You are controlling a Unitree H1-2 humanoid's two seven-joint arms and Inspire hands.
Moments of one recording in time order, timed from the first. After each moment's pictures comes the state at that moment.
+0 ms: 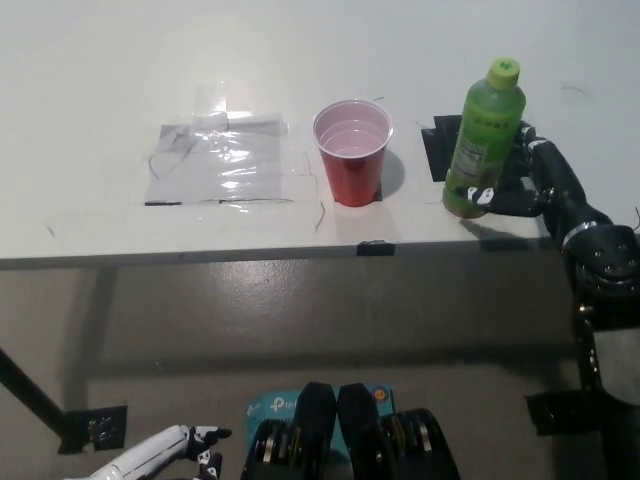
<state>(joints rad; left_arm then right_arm) -0.02 0.58 -0.32 -0.33 0.17 0.44 -0.49 -0.66 -0.12 -0.10 0.24 -0.27 0.47 0.19</state>
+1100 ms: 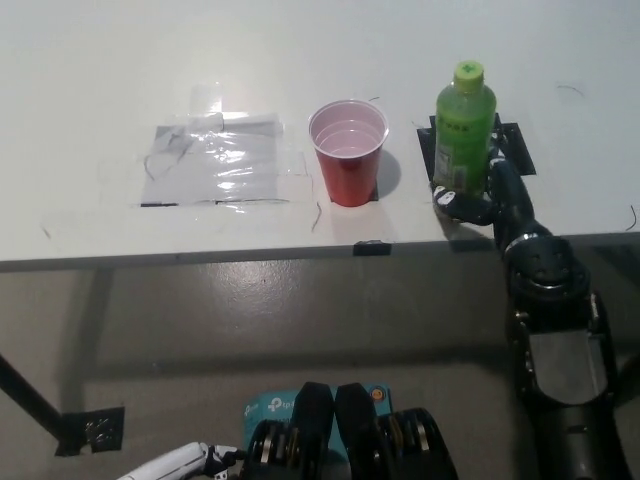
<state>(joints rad) -0.03 0.58 -0.36 -0.34 0.17 0.44 -0.55 -0.67 0.05 -0.16 0.37 -0.28 0.46 -0.02</state>
